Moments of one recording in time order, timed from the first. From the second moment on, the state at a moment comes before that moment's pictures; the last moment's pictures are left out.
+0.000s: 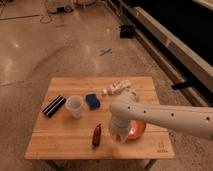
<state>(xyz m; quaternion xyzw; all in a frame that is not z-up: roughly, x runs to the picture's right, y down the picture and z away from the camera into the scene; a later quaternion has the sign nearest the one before) 0.046 0.237 0.725 -0.31 -0.25 -0.51 0.77</state>
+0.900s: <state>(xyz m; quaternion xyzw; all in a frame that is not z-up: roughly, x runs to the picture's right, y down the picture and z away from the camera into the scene) 0.034 0.248 0.729 -0.29 -0.25 -0.53 0.76</state>
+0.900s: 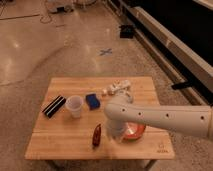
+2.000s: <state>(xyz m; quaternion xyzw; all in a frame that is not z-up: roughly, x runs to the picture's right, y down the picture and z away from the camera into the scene) 0.010 0.240 0.726 -0.30 -0.24 -0.54 0.75</state>
